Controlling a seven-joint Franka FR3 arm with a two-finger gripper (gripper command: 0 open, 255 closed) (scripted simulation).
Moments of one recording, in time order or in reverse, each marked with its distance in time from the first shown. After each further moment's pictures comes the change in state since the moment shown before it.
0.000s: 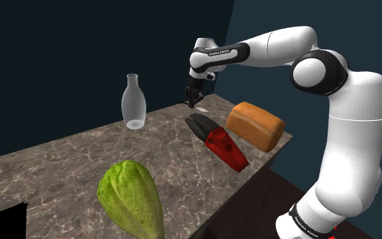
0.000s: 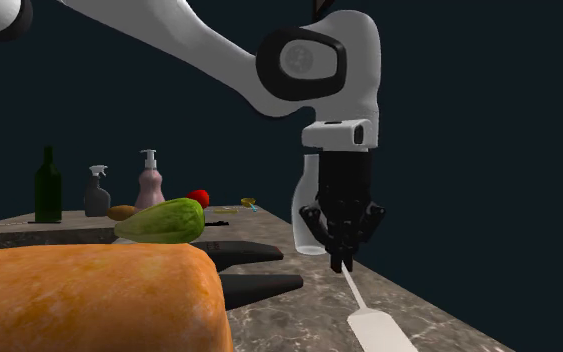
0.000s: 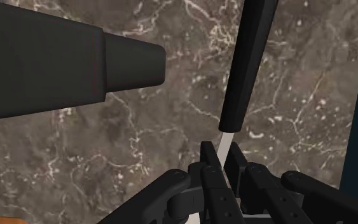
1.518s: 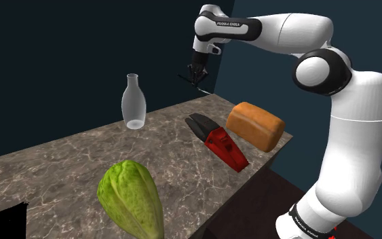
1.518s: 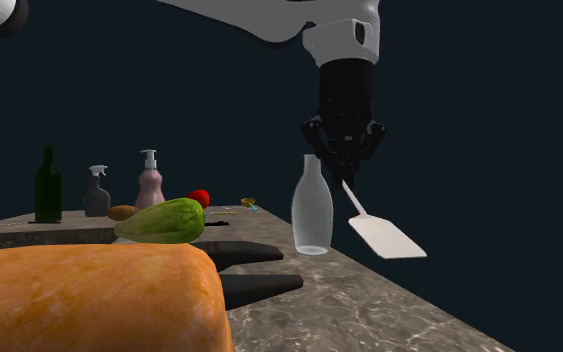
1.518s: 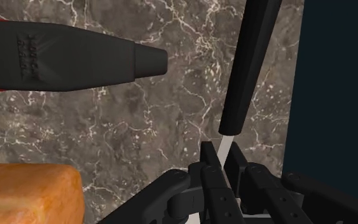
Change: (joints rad) arm 0.002 -0.021 0.002 0.280 -0.001 -0.301 0.013
